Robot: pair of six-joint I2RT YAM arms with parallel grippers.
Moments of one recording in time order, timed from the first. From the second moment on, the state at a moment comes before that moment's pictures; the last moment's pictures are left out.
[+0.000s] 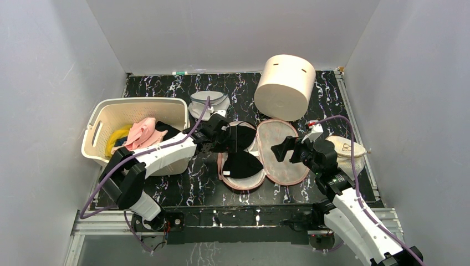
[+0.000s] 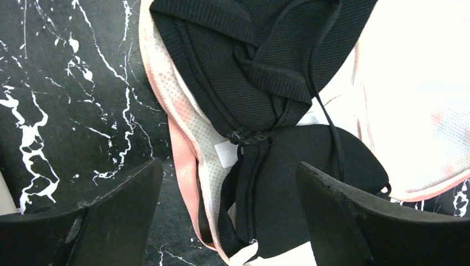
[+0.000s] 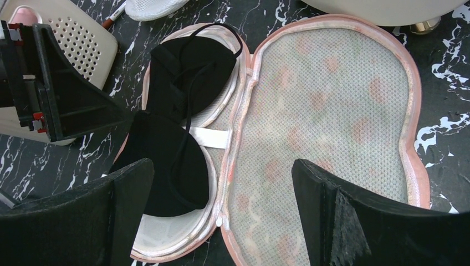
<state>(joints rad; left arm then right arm) -0.77 1.54 1.01 -0.43 -0.16 -0.60 0.35 0.60 0.38 -0.10 -0.15 0.39</state>
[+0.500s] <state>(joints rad) -0.77 1.57 0.94 -0.31 -0.04 -0.60 0.35 0.60 0.38 -0.10 -0.16 0.39</state>
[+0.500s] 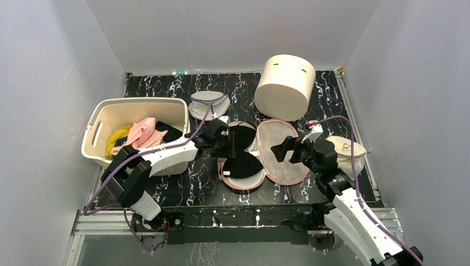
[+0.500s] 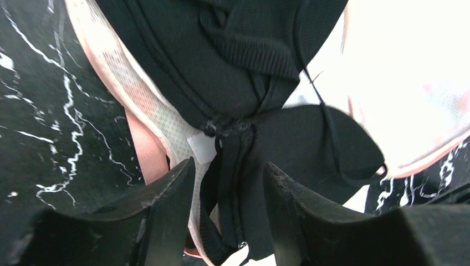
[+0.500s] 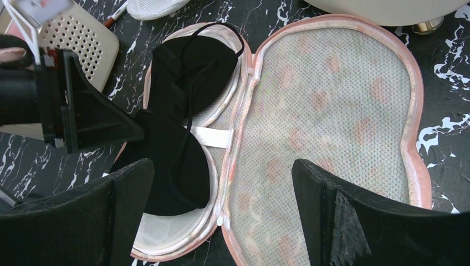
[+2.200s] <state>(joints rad) -0.75 1.45 0.76 -0.17 0.24 -0.87 0.35 0.60 0.38 -0.09 -0.18 0.39</state>
